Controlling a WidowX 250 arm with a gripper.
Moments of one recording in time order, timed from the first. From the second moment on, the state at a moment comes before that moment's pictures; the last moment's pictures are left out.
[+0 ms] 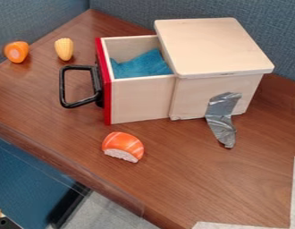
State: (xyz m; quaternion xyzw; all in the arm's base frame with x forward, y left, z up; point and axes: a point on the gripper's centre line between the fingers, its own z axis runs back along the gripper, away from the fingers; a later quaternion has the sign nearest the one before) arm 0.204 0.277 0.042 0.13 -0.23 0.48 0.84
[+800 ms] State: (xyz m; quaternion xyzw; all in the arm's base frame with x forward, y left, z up) arm 0.194 0.288 0.018 0.16 -0.18 0.51 0.83
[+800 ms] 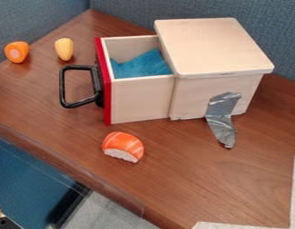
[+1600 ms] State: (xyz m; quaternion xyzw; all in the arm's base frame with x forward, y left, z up) arm 0.216 0.272 0.044 0.14 -0.23 0.45 0.85
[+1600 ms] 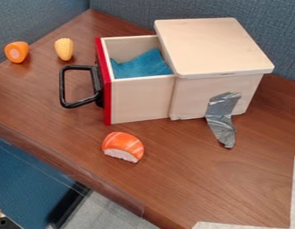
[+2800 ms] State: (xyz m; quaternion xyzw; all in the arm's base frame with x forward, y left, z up) arm 0.336 0.117 0.135 0.03 -0.29 0.30 0.91
